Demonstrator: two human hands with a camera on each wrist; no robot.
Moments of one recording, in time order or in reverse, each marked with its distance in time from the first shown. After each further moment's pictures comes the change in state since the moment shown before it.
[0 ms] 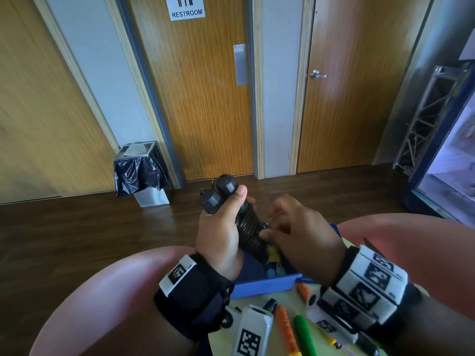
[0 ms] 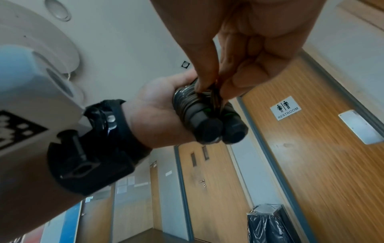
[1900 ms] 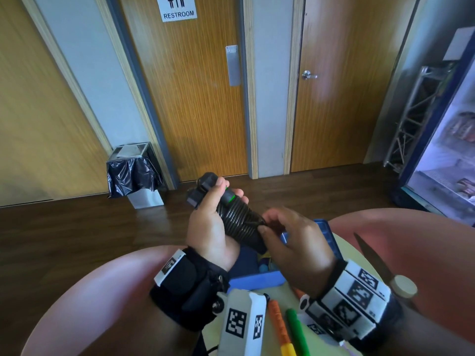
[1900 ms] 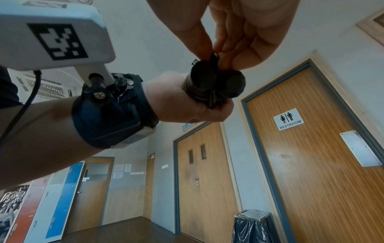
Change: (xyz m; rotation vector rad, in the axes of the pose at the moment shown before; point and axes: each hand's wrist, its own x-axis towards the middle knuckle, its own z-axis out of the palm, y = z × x) left_hand -0.005 -0.003 0.006 -0.206 -0.002 -0.068; right_hand -0.032 0.013 0.013 0.009 0.234 -0.198
